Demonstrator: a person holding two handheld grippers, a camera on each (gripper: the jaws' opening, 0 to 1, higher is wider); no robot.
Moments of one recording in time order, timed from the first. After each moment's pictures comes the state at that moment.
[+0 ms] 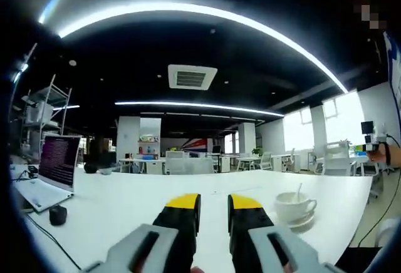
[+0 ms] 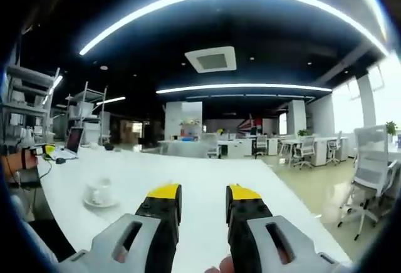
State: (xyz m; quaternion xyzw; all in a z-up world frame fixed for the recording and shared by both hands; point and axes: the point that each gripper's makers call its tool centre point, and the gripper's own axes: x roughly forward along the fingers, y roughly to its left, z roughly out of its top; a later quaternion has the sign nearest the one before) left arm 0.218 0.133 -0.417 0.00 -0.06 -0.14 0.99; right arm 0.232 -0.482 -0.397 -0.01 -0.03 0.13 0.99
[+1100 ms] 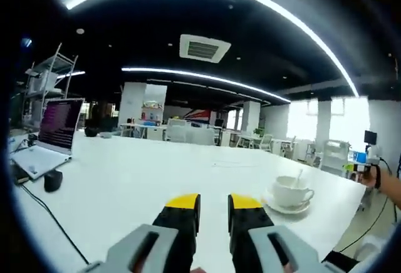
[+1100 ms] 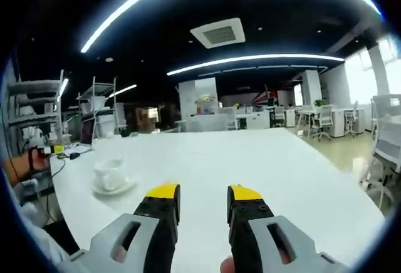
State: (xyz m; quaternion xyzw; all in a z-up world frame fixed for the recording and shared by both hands) left arm 0.226 0.140 -0.455 -0.08 0.07 -0.15 0.98; right arm 0.270 -0.423 -0.457 0.02 0.07 0.20 0.98
